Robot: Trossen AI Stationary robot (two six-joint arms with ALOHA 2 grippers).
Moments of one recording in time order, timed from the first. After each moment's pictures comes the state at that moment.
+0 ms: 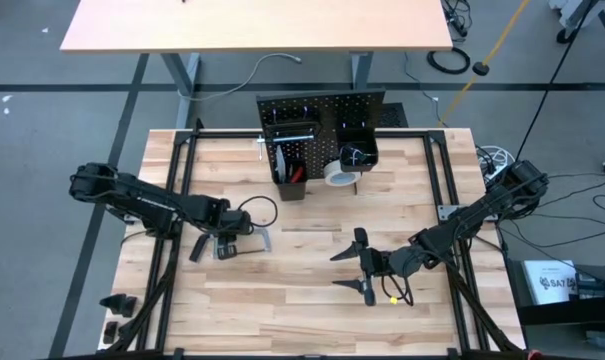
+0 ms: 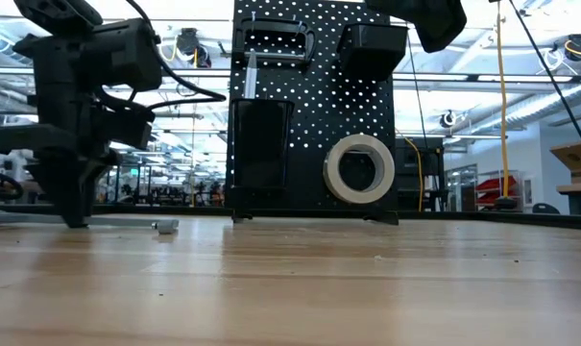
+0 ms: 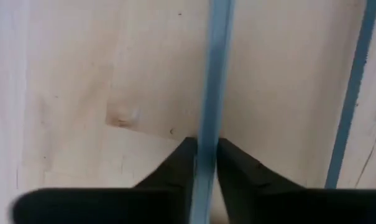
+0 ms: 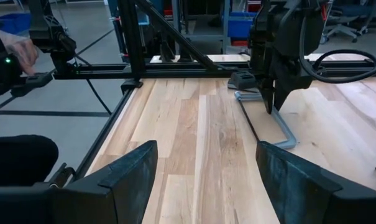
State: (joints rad) left arm -0.08 1.35 0.55 -0.63 -0.03 -0.28; right arm 0.55 1.42 0.72 0.43 0.44 0.22
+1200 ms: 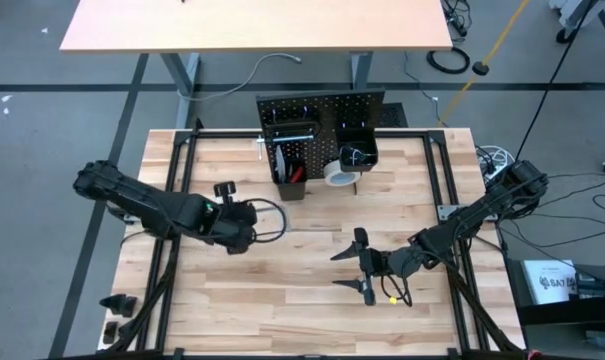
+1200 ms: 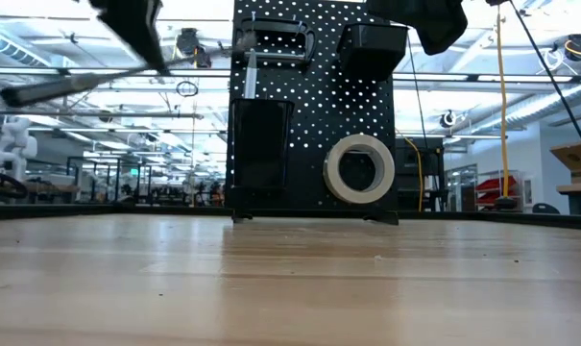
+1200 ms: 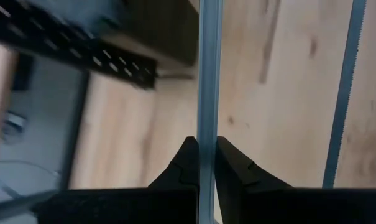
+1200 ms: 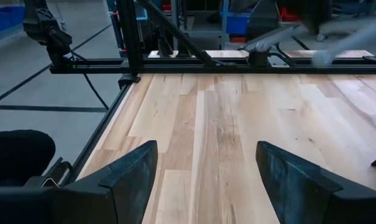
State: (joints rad) left arm -0.34 1.36 1.23 -1.19 -0.56 -0.38; right arm 0.55 1.42 0.73 0.41 0.44 0.22
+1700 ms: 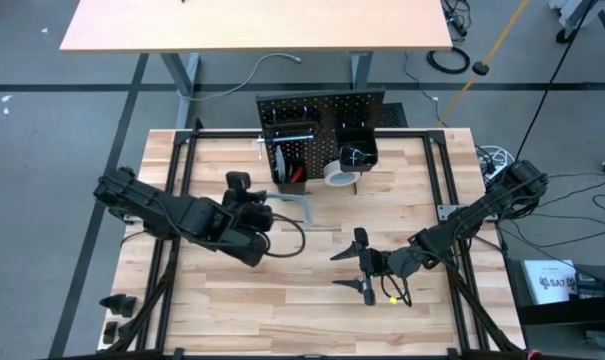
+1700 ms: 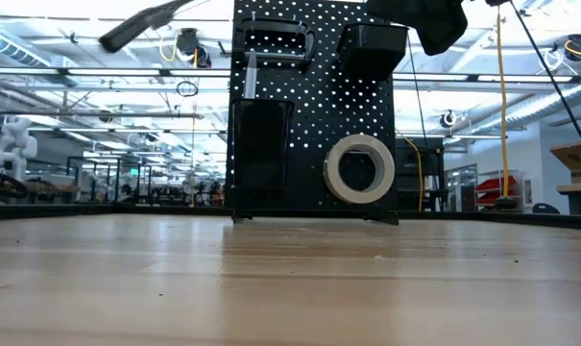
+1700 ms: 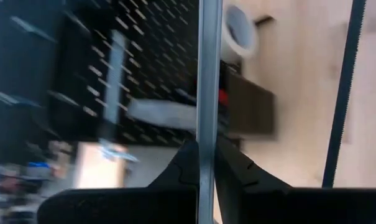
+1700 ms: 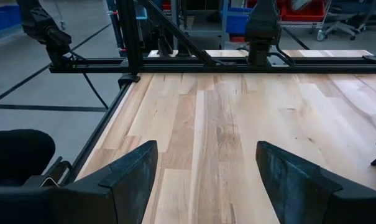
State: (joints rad) left arm -0.40 1.58 1.67 -1.38 -0.92 -0.16; right arm 0.55 1.42 0.73 0.41 0.44 0.22
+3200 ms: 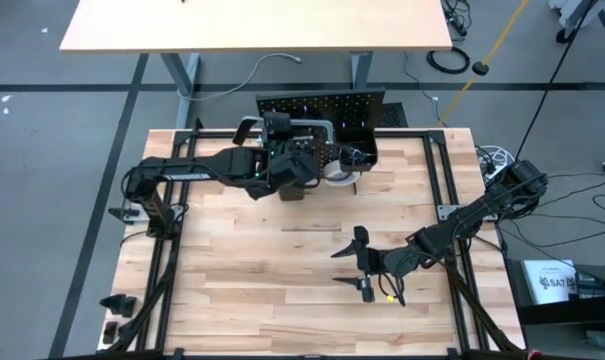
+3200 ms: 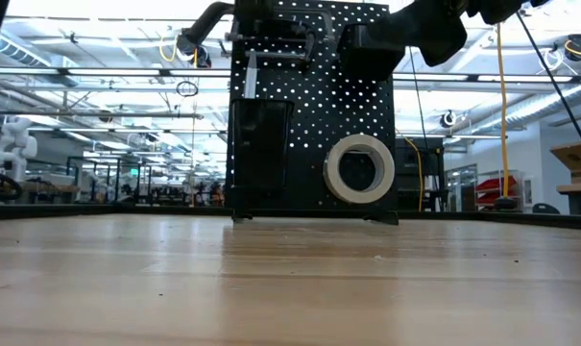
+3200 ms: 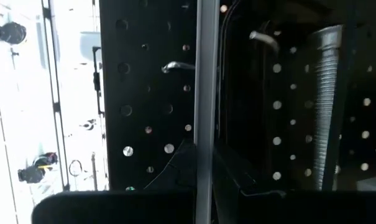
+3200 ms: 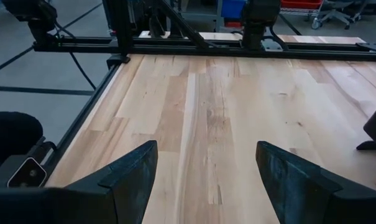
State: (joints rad) left arm 0.01 1.78 1.91 -0.92 -1.25 0.74; right arm 0.53 1.42 0.73 0.33 0.44 0.22
